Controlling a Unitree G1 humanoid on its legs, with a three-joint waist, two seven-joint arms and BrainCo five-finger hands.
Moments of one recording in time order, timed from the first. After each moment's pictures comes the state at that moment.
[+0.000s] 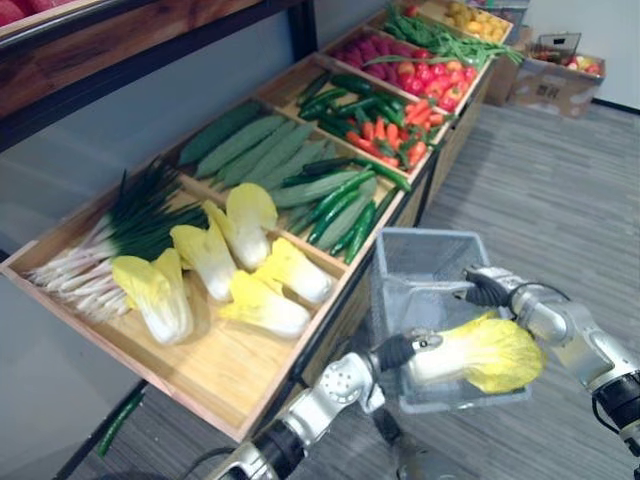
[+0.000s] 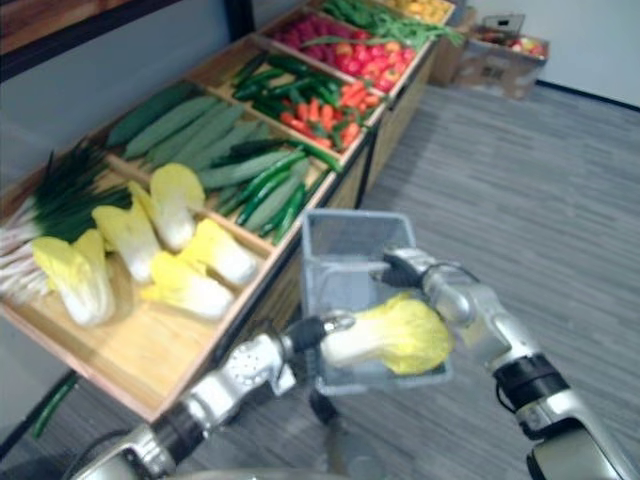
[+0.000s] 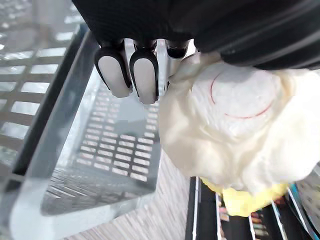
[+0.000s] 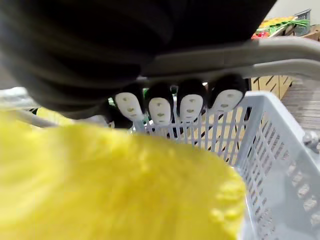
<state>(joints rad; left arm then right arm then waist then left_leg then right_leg) -0.29 0.14 -0.64 0.44 0.07 -0.08 -0.15 -0.35 -0.78 0.36 0.25 -0.45 -0.18 0.23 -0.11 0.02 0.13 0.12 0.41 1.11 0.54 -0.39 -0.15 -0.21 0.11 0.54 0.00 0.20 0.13</state>
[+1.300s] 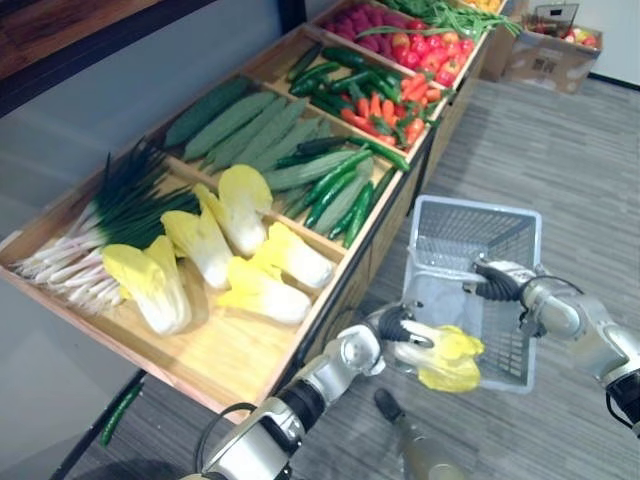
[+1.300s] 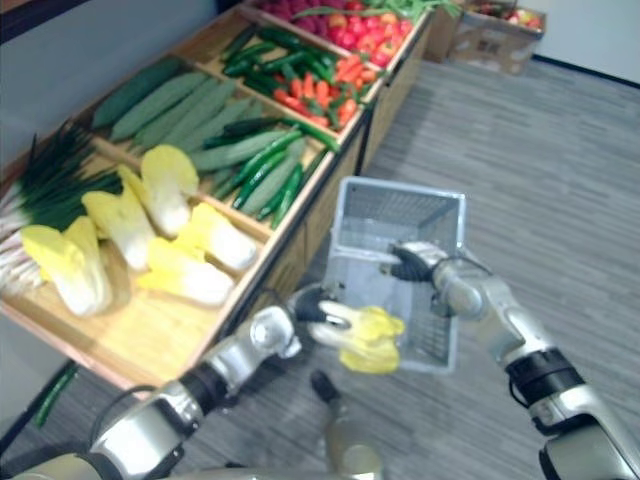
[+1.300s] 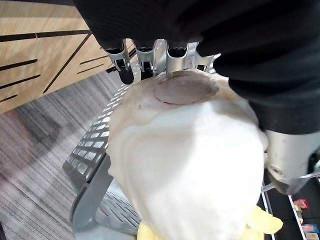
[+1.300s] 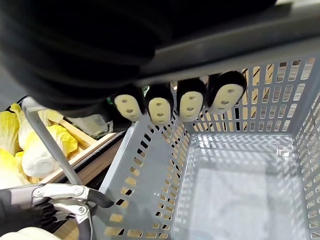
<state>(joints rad) -0.50 0.06 -0.68 0.66 0.28 -0.02 -0.02 -0.37 -0.84 0.36 0.24 -0.41 -0.18 0.24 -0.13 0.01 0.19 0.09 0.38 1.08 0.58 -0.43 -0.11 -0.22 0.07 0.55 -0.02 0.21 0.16</state>
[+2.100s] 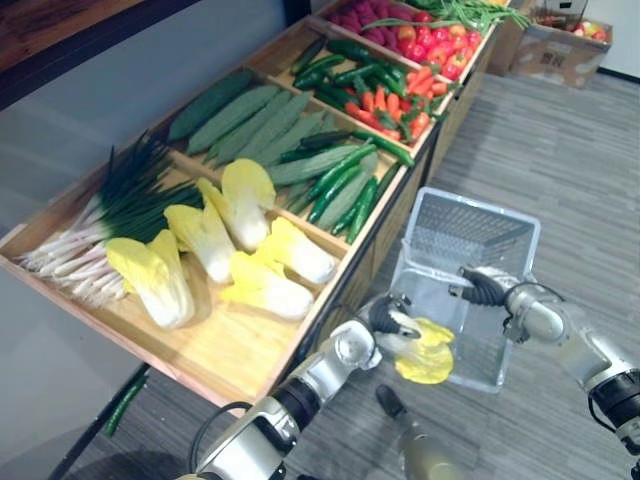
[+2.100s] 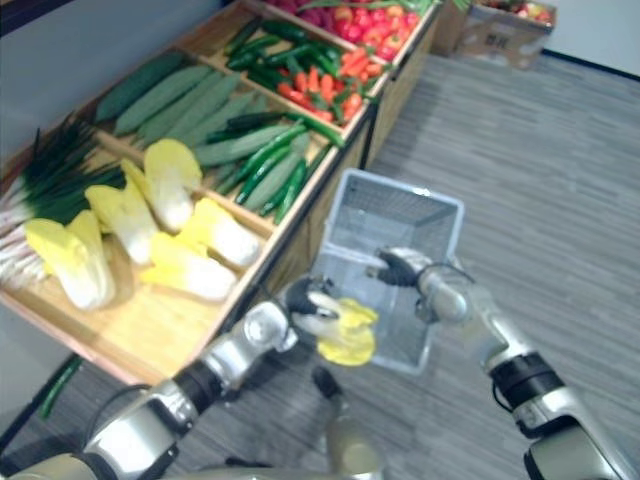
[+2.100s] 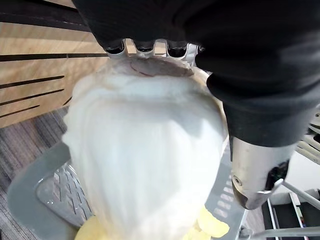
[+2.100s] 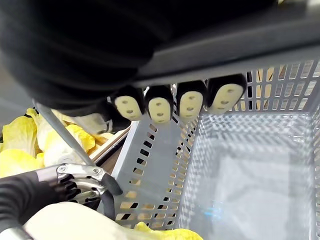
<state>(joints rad) -0.50 0.08 -0.66 0.62 0.19 0.06 0.10 -0.36 -0.77 0.41 0.25 -0.35 -0.17 0.22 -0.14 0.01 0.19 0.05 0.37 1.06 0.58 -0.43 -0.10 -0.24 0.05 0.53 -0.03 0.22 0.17</state>
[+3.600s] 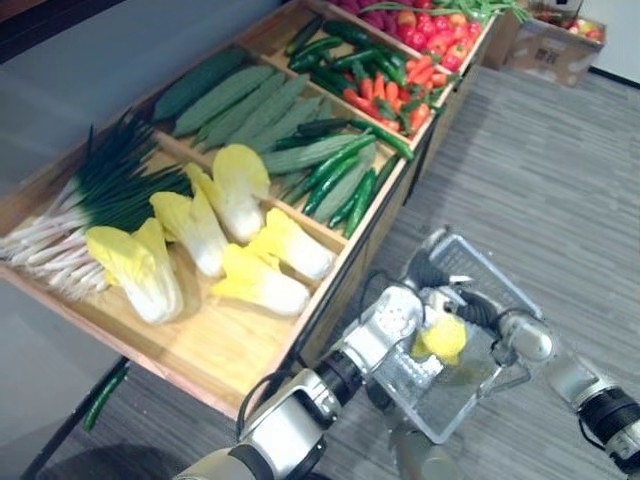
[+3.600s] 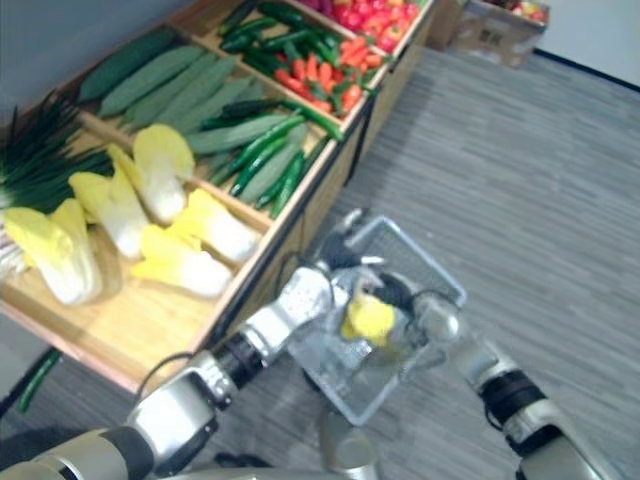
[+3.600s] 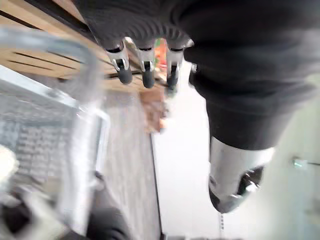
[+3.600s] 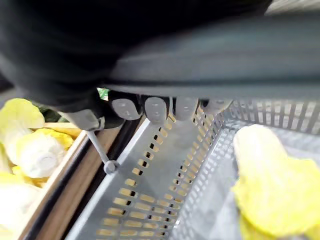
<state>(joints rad) -0.68 -0.12 -0.72 0.52 -0.06 -0.07 0.25 -0.30 -0.66 0.49 0.37 -0.11 -0.18 0.16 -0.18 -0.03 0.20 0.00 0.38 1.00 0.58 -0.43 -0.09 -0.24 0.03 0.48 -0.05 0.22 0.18</state>
